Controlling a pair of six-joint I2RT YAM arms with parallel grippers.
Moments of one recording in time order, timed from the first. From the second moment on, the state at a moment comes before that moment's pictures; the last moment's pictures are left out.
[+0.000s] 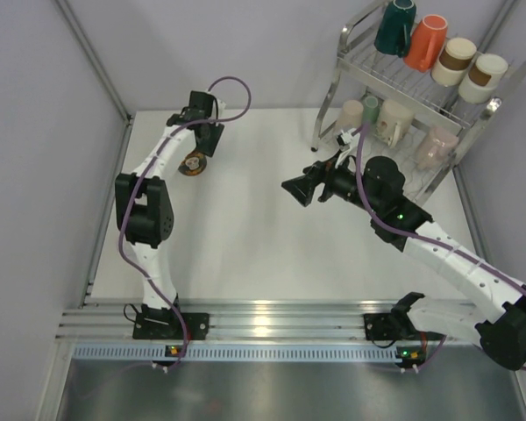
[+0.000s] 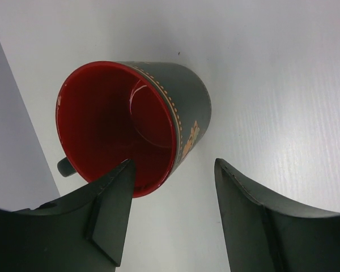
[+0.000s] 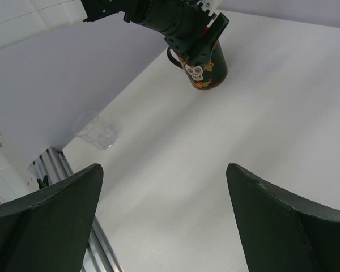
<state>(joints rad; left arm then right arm) -0.20 2.03 1.80 -0.67 -0.27 0.24 0.66 1.08 0.91 0.10 -0.27 0.39</state>
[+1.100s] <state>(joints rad) -0.17 1.97 1.72 -0.71 0.09 -0.01 0.64 1.08 0.88 0.09 -0.25 0.39</state>
